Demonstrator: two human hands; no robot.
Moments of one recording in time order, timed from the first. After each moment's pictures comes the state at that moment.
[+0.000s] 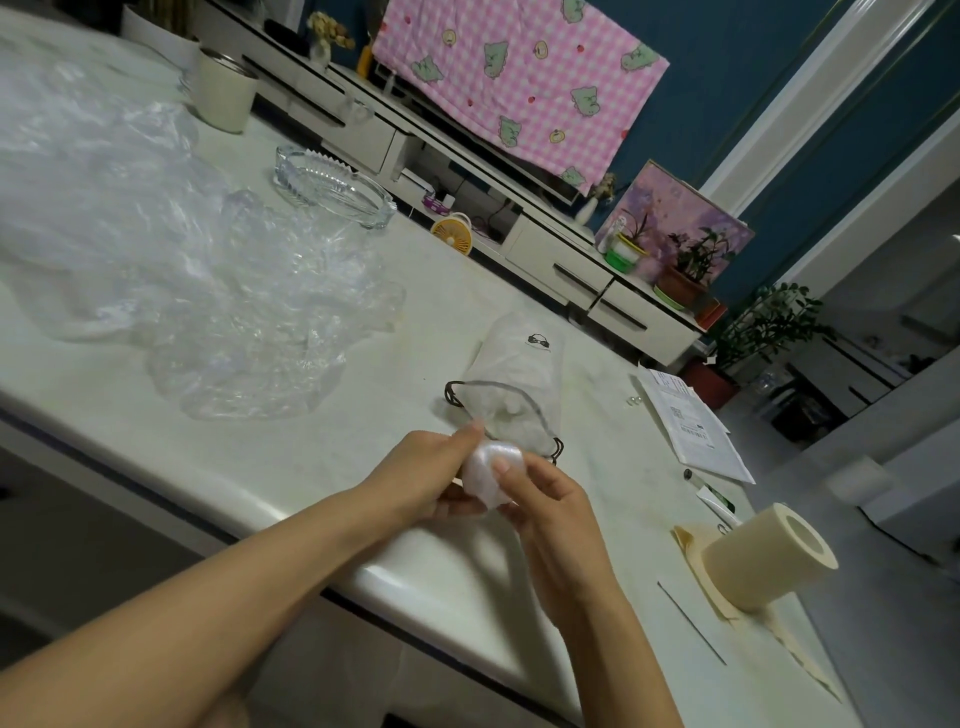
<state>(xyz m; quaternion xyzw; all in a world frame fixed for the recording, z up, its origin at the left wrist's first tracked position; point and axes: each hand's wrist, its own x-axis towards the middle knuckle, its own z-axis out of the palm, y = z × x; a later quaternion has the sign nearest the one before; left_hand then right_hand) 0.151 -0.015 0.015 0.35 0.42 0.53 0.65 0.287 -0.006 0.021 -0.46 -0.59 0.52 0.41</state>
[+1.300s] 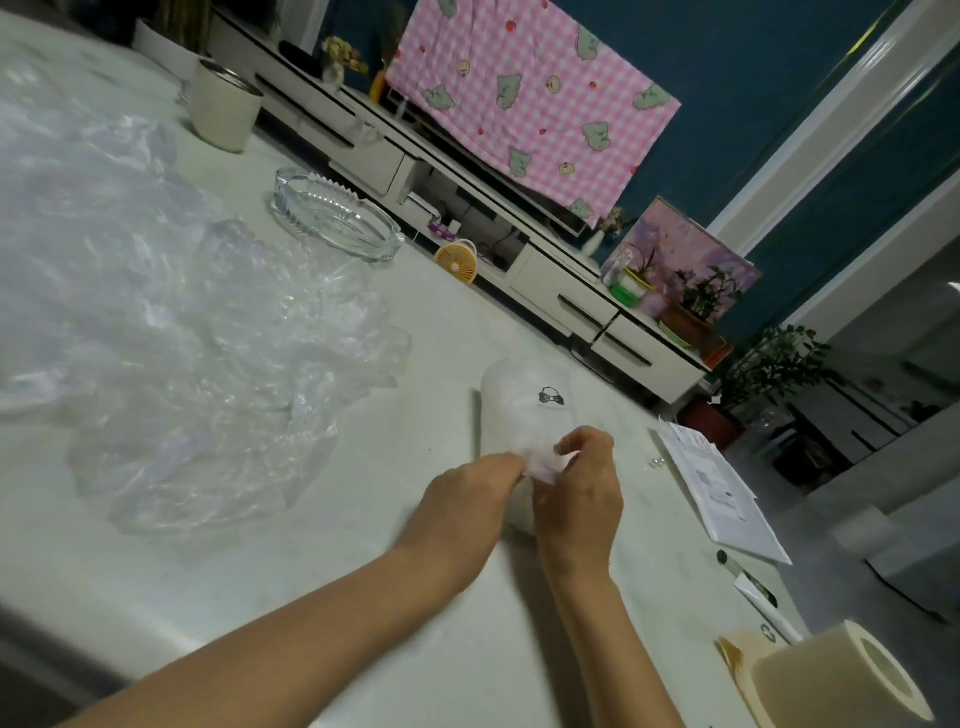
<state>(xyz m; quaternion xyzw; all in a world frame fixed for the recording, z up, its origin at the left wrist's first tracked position) 0.164 0.078 -0.018 0.67 0.54 0.48 0.17 0.274 0.129 0.005 -0.47 -0.75 -0.17 0.43</state>
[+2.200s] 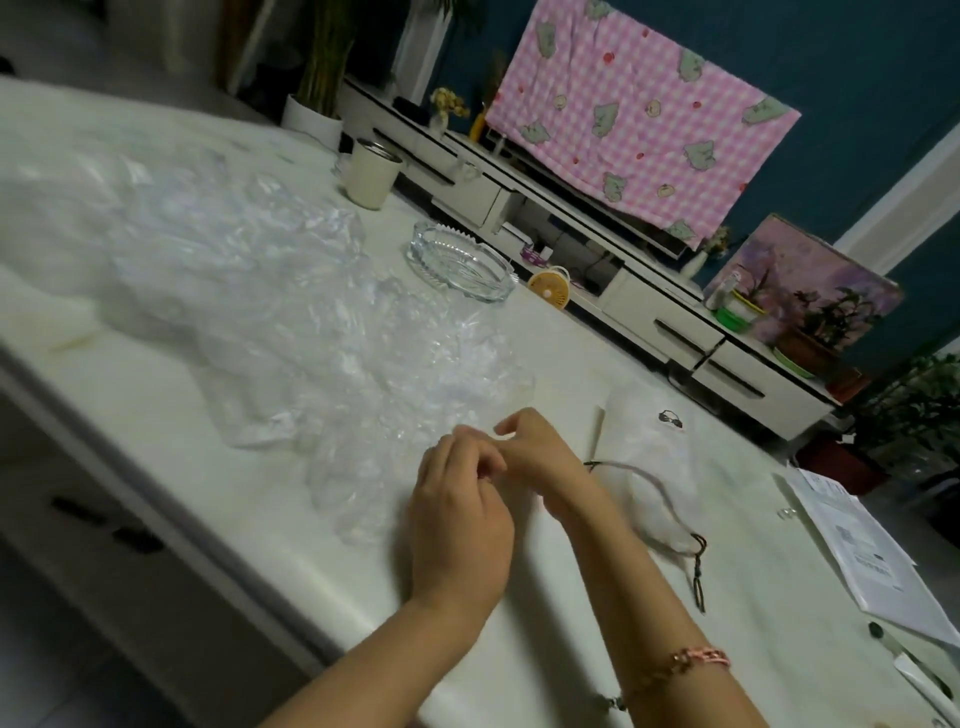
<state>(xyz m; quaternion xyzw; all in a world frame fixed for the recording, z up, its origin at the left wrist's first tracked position) 0.087 0.026 -0.012 0.35 0.61 0.71 0.07 0.115 0.107 0.047 -0.56 -0.76 0.31 0.06</state>
